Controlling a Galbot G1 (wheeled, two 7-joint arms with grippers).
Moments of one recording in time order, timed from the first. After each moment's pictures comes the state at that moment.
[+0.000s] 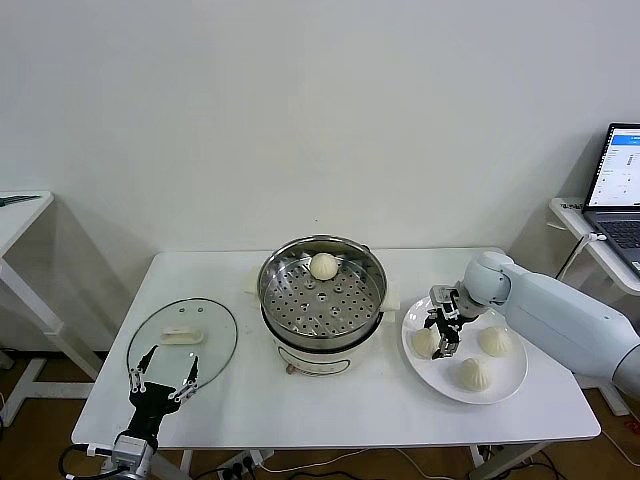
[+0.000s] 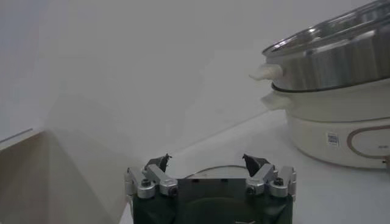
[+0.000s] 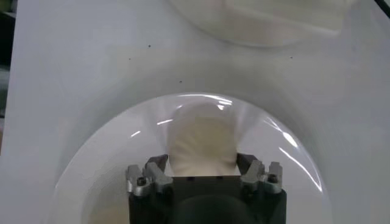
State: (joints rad) left arm 1.60 -1.42 -0.74 -1.93 0.18 -0.06 0.15; right arm -0.02 0.78 -0.83 1.16 -0.01 -0.23 -1.10
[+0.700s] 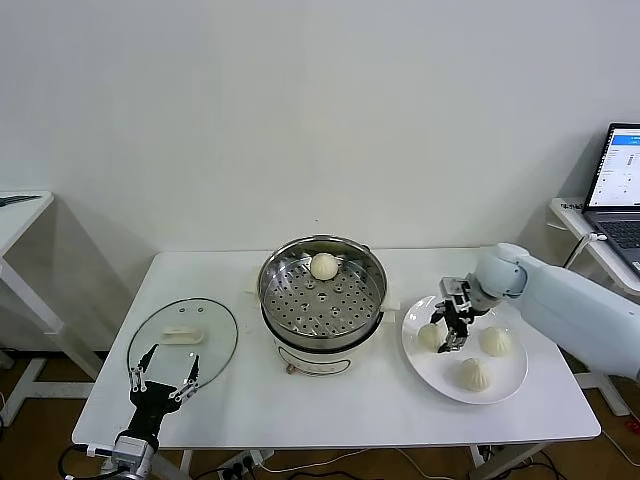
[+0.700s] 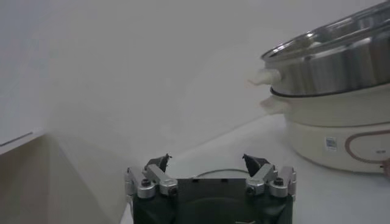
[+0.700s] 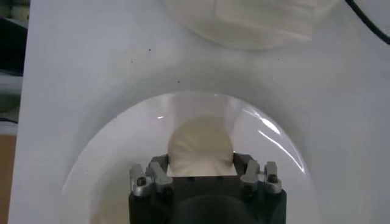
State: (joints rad) left arm 1.61 -1.42 -0.73 -1.95 0.18 -0.06 0.15; right arm 0.13 0.66 -0.92 1.31 0.12 -0.27 -1.12
